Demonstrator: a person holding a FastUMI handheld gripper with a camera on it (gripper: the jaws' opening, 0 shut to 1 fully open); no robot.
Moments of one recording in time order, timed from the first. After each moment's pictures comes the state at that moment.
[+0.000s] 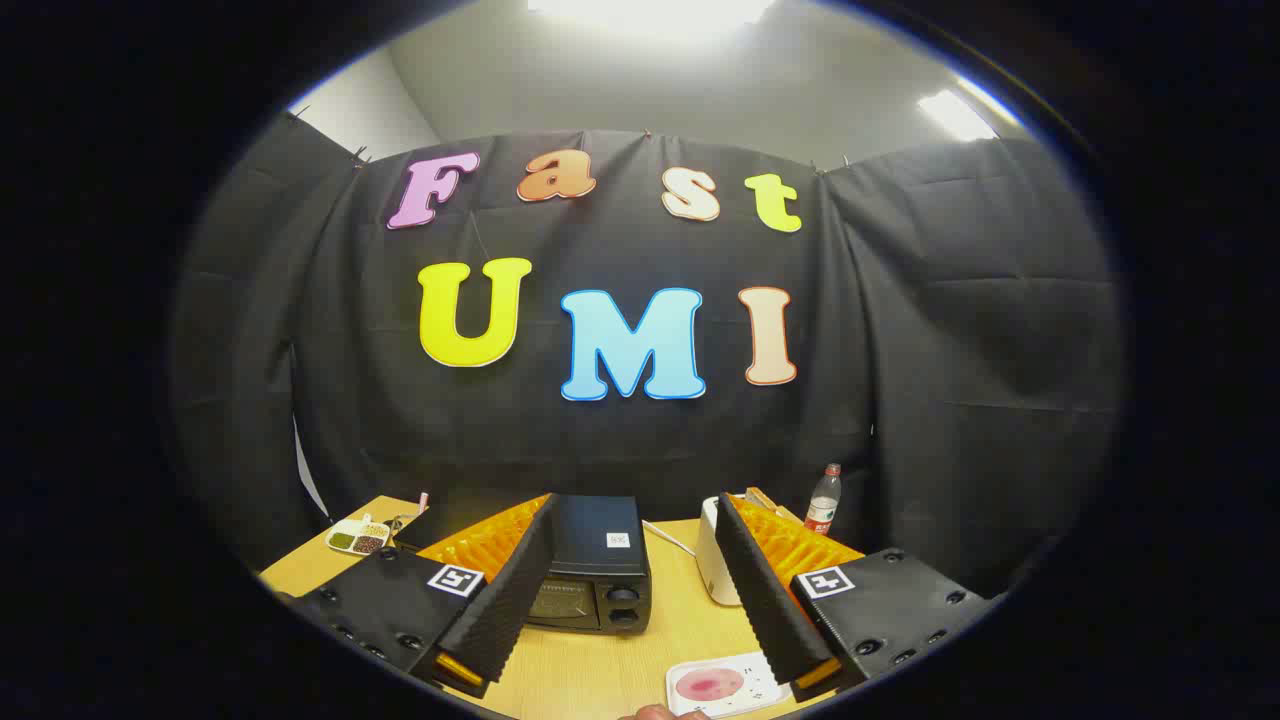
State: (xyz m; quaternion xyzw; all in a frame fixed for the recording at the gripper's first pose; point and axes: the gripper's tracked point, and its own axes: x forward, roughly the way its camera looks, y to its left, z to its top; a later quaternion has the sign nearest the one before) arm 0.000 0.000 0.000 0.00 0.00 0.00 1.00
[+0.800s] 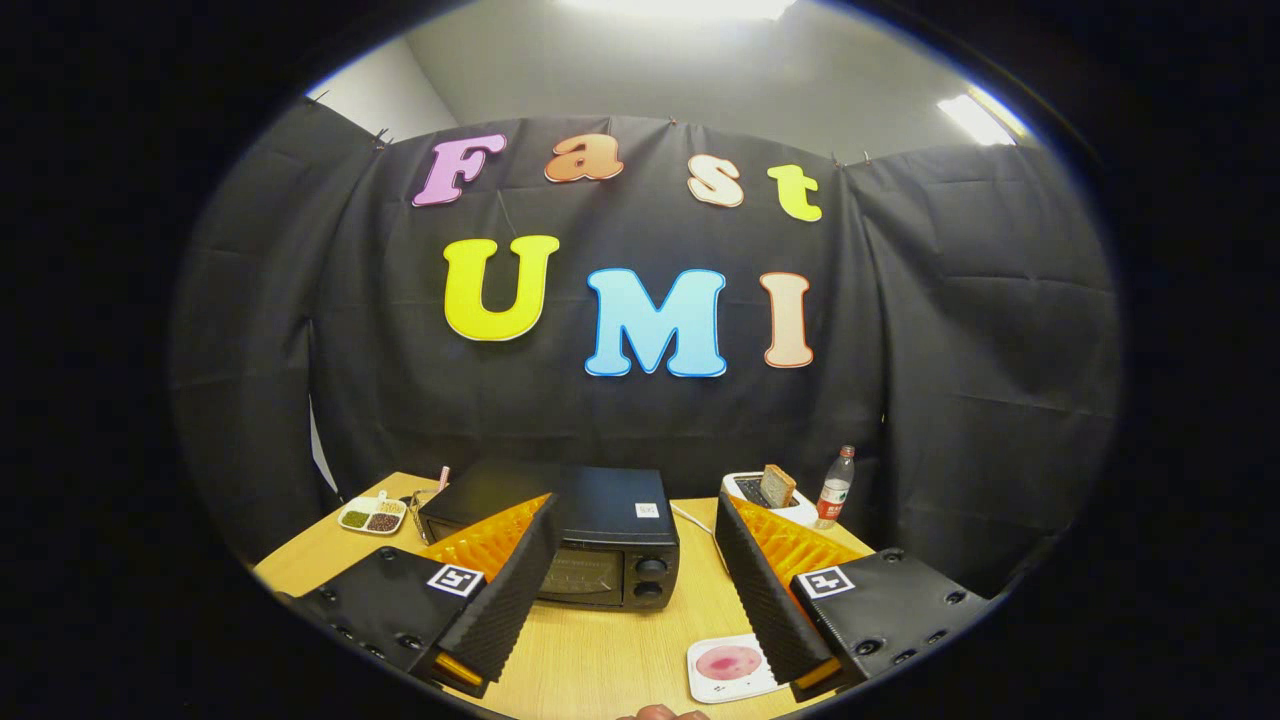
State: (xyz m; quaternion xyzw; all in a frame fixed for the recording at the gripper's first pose) arm -0.020 0.032 -0.028 -0.01 0.03 0.02 1.00
